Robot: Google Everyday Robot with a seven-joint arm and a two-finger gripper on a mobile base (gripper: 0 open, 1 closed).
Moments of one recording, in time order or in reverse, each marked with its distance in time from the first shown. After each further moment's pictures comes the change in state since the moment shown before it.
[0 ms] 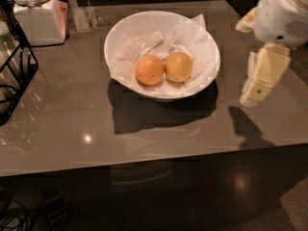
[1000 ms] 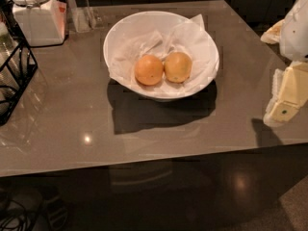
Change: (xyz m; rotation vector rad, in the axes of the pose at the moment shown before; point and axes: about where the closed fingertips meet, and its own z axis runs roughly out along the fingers) arm 0.039 0.029 -0.011 0.027 0.072 0.064
